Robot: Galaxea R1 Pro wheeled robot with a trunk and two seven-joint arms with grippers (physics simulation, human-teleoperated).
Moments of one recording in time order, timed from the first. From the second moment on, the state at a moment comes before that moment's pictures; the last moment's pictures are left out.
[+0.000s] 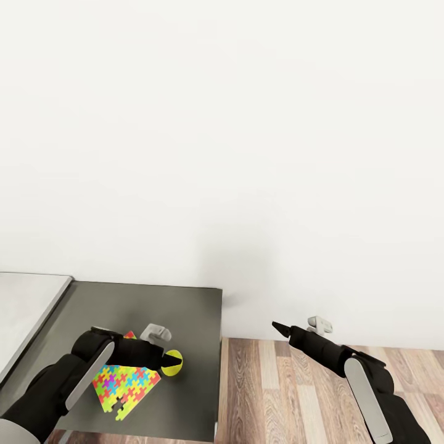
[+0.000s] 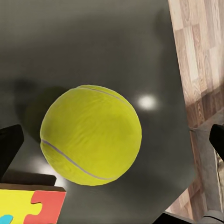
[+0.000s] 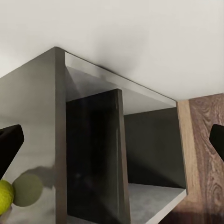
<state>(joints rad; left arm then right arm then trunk) -0.47 0.33 -0.35 -1.24 0.34 0.95 -0.61 -0.25 -0.07 -0.10 -1.45 -0.56 0.77 0.23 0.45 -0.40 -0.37</state>
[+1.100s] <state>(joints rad) -0.47 0.33 -0.35 -1.24 0.34 0.95 -0.61 -0.25 -0.07 -0.10 -1.45 -0.56 0.77 0.23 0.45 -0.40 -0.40</state>
